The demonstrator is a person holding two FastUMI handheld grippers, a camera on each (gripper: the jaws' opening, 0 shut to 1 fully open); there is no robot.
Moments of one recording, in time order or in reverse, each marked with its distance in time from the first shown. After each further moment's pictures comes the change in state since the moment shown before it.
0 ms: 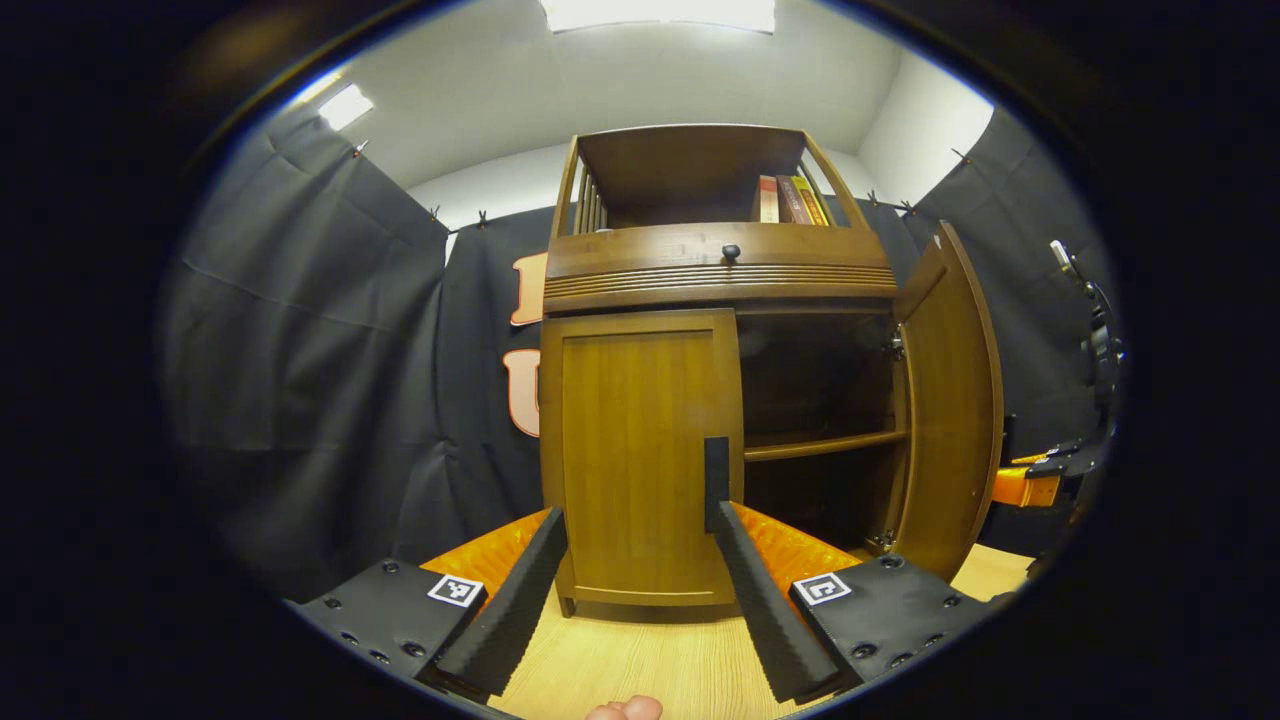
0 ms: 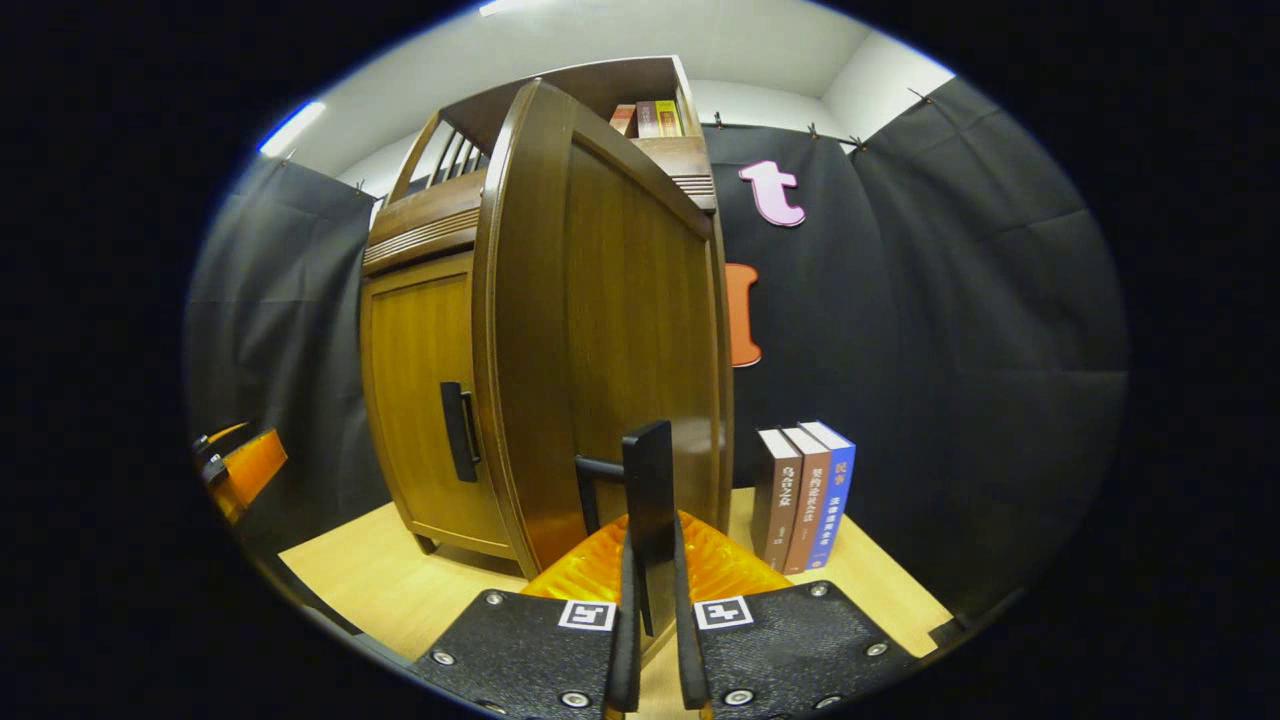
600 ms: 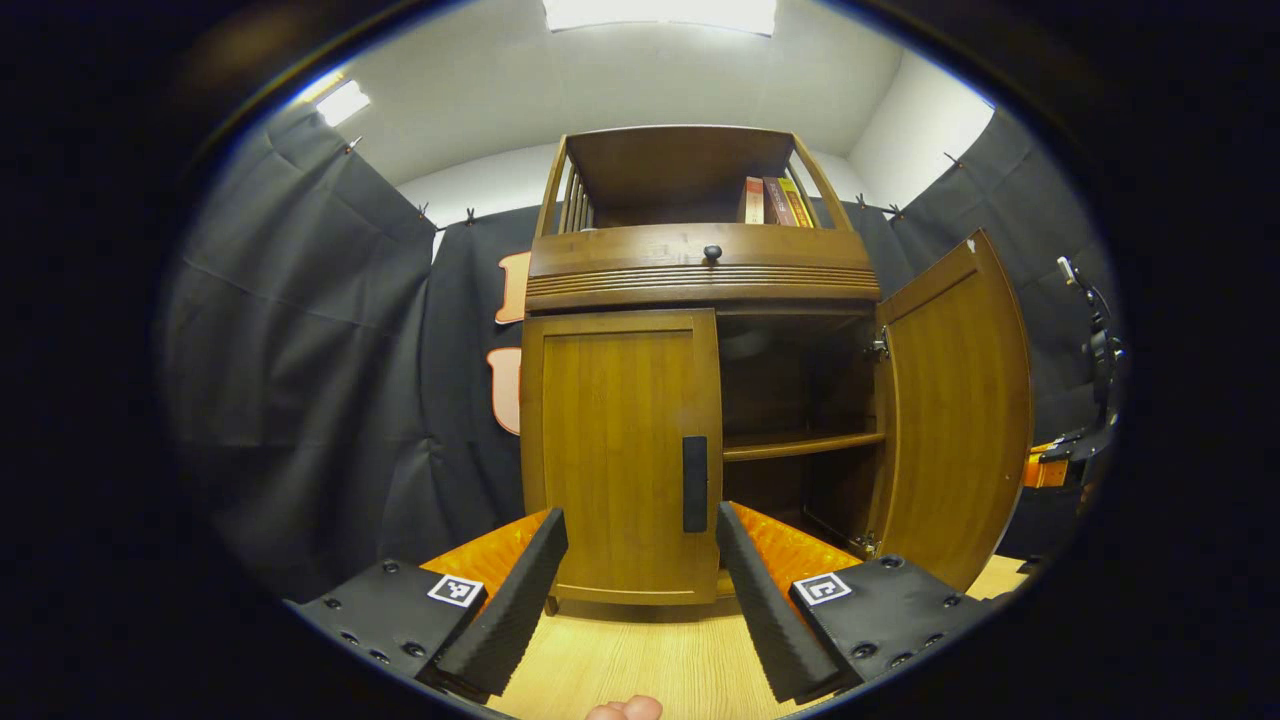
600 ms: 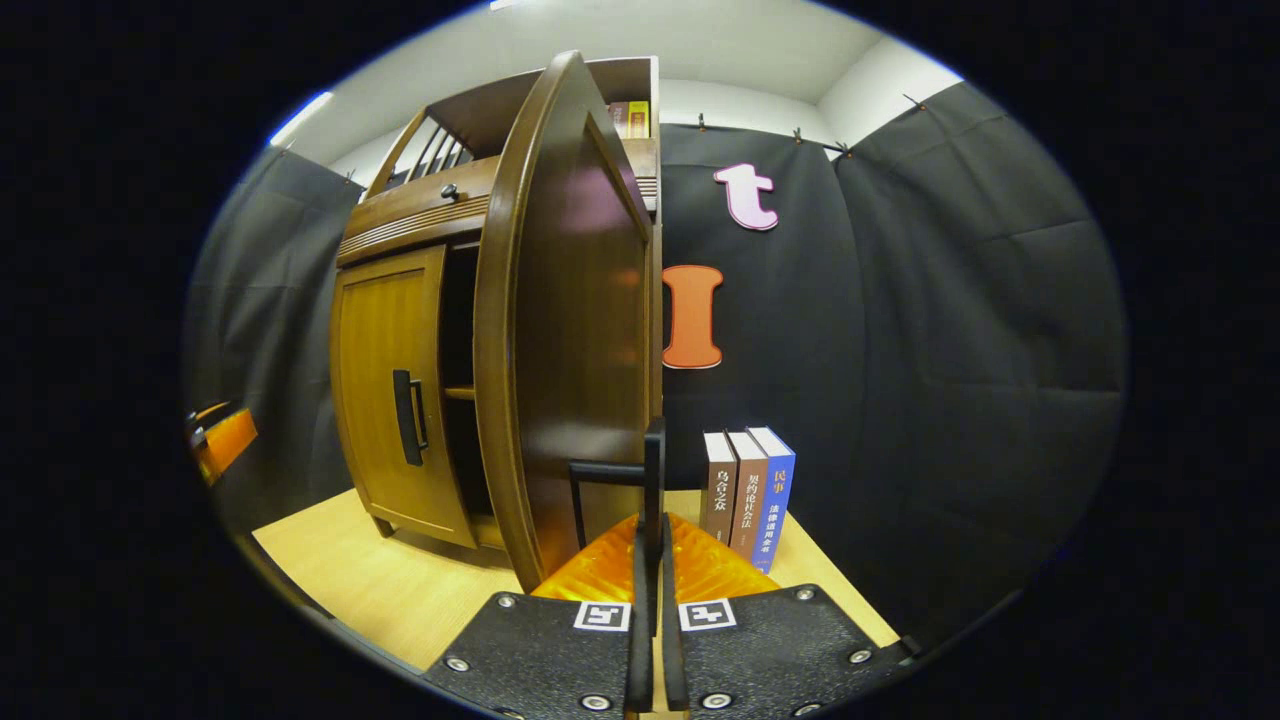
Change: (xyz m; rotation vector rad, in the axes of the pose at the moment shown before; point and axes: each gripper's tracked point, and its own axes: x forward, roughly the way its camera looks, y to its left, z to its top) left arm -0.004 -0.013 -0.001 -0.013 -0.003 -0.039; right arm -0.010 -0.064 0.001 -0.029 0.008 -0.007
